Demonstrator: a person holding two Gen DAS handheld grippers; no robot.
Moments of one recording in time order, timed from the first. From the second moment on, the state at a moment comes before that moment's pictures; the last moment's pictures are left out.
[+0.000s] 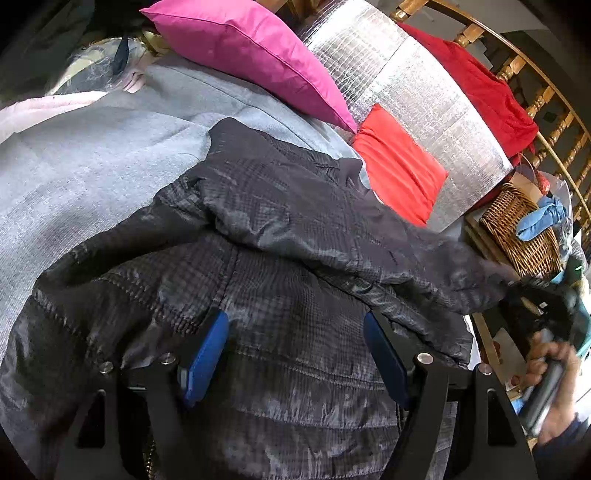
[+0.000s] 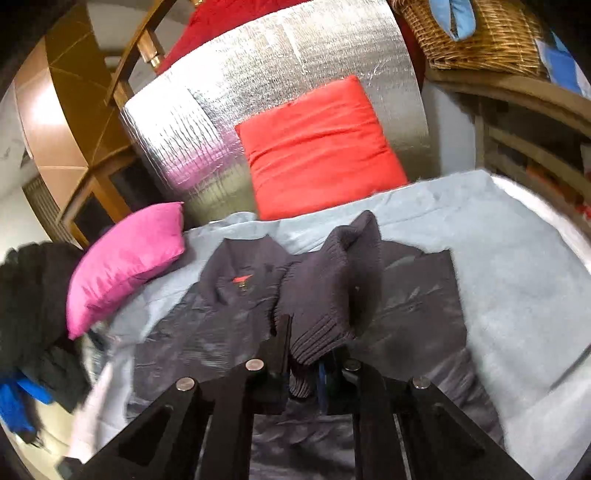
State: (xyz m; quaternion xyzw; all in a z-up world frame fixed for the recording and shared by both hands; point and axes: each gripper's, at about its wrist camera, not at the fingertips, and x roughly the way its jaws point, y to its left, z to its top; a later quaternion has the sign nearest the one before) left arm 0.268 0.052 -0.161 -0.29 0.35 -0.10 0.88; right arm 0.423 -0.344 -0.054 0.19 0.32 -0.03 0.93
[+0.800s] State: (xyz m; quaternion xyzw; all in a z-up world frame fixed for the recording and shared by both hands) left arm 0.268 0.052 -0.159 -0.30 0.35 -0.10 0.88; right arm 0.398 -0.385 -0.117 0.29 0.40 -0.03 0.87
